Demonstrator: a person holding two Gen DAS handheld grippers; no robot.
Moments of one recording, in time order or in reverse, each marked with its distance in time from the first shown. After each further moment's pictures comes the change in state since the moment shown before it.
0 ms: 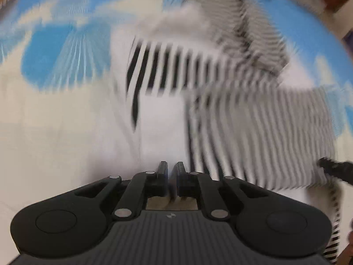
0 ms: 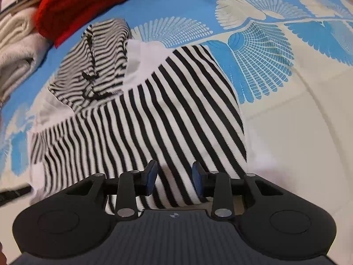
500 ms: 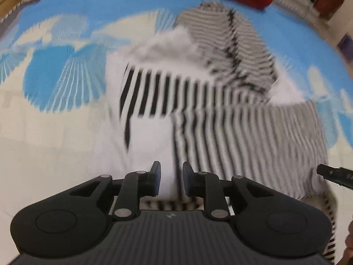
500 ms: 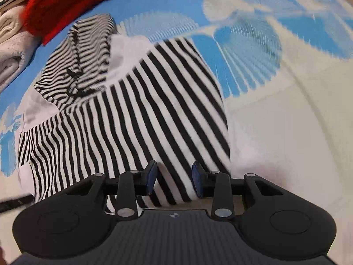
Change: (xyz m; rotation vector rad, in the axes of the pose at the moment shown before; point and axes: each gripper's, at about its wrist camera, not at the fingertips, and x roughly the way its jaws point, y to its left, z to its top) left arm -0.037 -0.020 0.012 0.026 -0.145 -0.010; right arm -0.001 -0.007 0.000 -0.006 -0.016 -0.050
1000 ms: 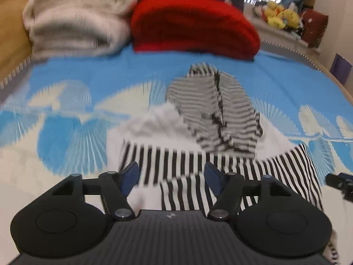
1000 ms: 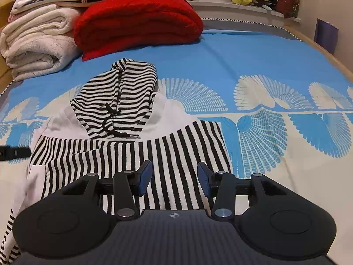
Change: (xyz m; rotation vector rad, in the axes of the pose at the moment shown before) left arm -0.045 -0.040 0.019 0.067 -0.337 0.085; right arm -0.057 0.040 0.014 -0.280 -0.286 0.003
